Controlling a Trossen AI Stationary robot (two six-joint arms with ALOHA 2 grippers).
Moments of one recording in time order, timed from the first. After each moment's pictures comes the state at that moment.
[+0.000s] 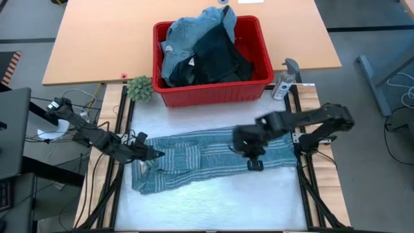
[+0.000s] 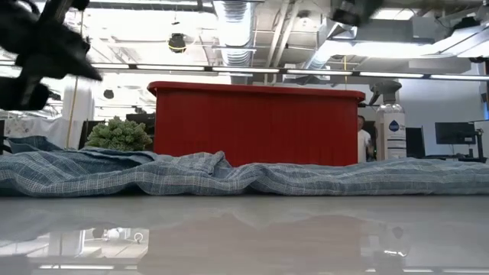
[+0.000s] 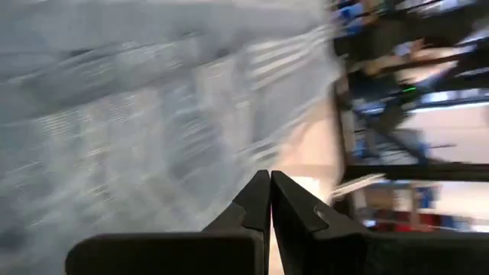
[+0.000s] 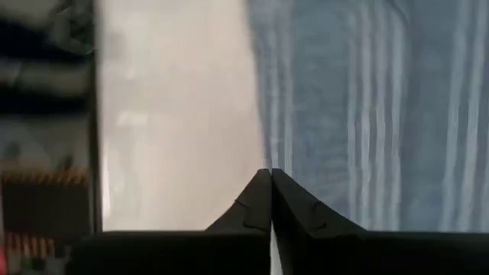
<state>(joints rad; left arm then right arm) -0.56 0.64 0.34 -0.19 -0.60 -1.61 0.20 1.51 1.50 -1.19 -0.13 0.26</state>
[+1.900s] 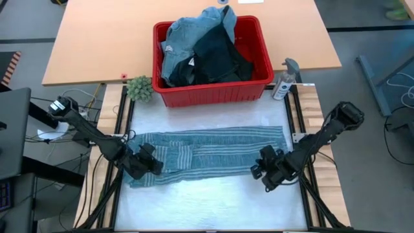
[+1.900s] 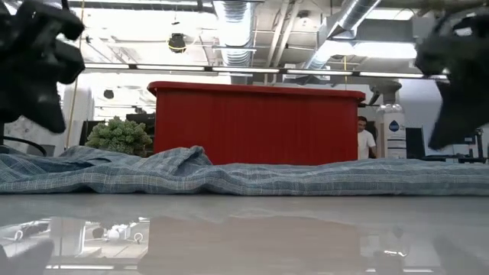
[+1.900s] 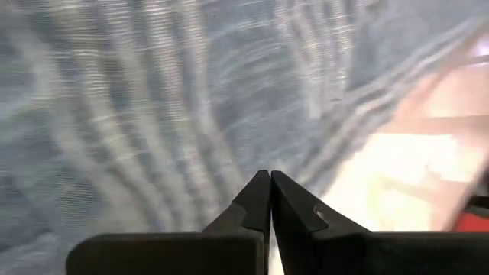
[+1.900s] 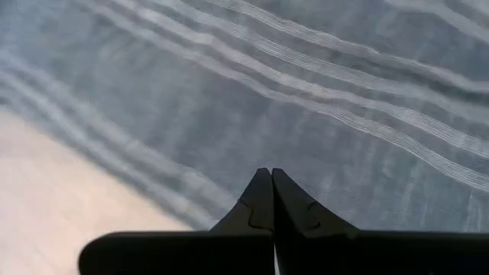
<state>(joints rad) -0.63 1.01 0.48 -0.40 -0.44 -1.72 0.67 1.36 0.70 -0.72 0.60 1.68</state>
